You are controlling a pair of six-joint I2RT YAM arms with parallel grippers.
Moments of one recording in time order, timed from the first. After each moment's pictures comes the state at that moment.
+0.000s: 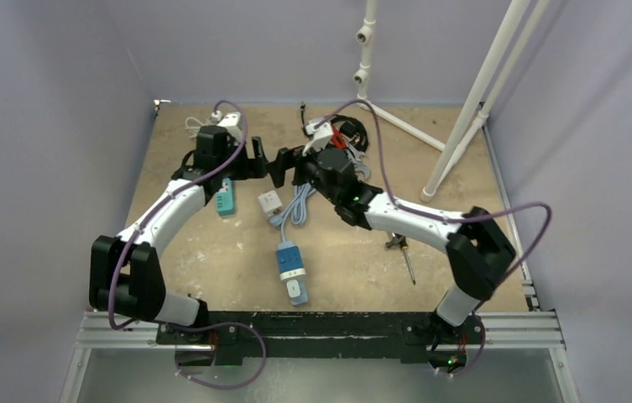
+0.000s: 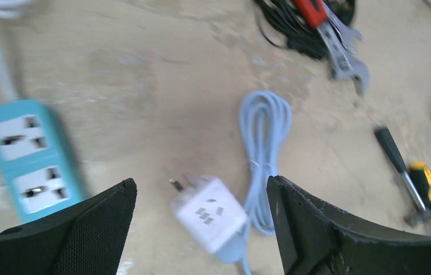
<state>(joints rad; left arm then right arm) -0.18 1.43 1.04 -0.20 0.14 -0.29 0.86 1.74 1.22 0.37 0.14 0.36</state>
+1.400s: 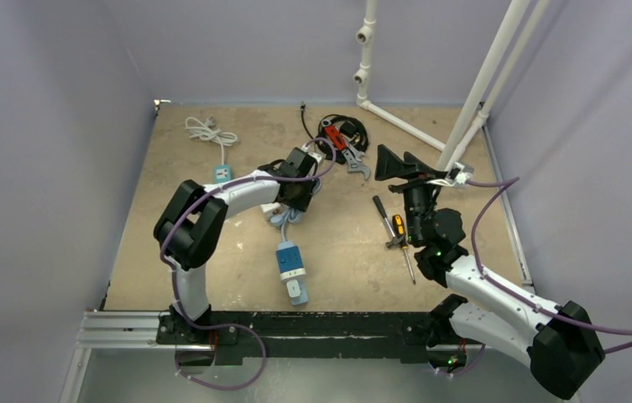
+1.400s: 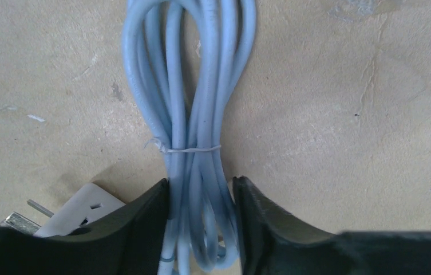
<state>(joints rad) -0.63 1.90 1.26 -0.39 -0.11 -0.19 0.64 0.93 0.47 0.88 0.56 0.51</state>
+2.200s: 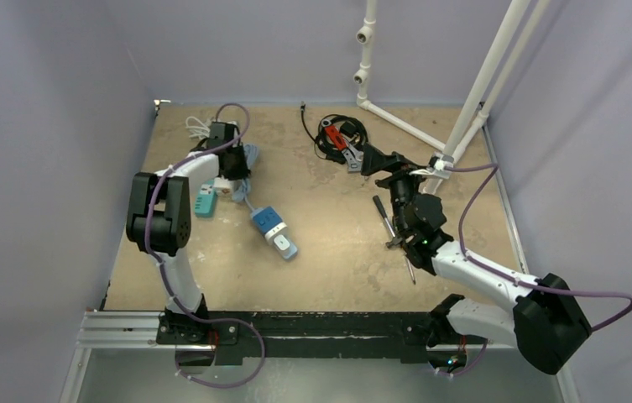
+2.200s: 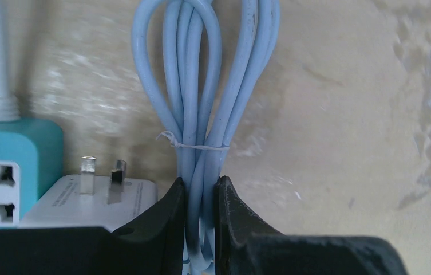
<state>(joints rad) -0.17 1.91 1.27 -0.29 0.03 -0.32 0.64 1.09 0.50 0.89 0.57 0.53</state>
